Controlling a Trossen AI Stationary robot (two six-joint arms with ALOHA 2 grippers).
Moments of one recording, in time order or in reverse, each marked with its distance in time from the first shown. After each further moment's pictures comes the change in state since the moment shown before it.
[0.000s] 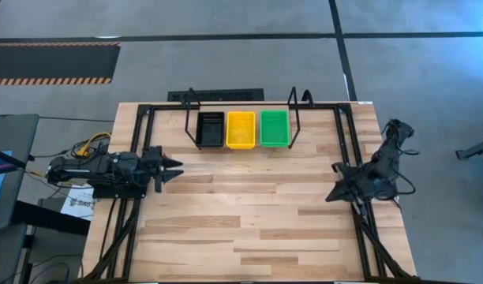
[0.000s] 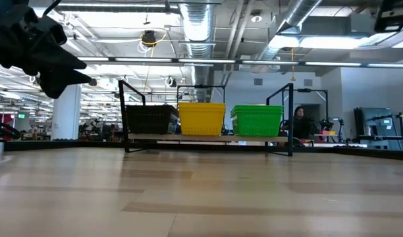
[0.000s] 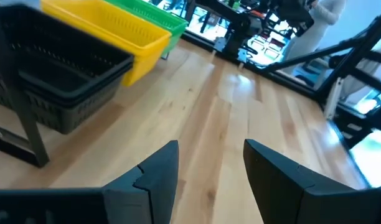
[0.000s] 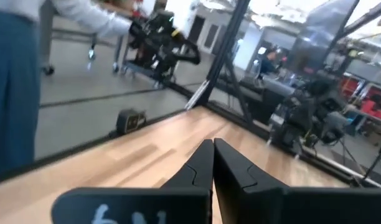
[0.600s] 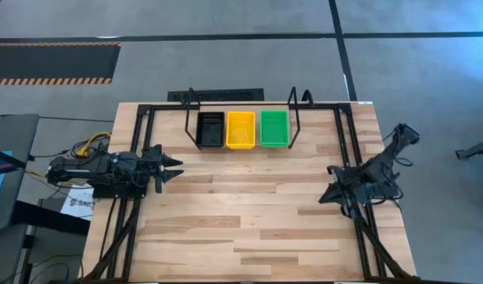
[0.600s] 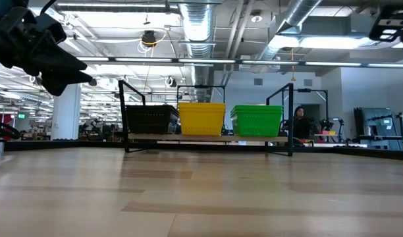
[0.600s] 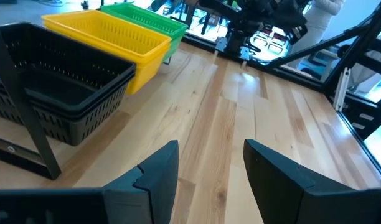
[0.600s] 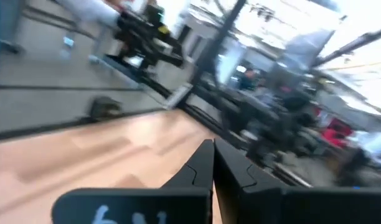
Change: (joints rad) left arm 0.000 0.000 0.000 0.003 -0.016 0.091; right arm -0.132 0.001 -0.162 0.215 -0.105 -0.182
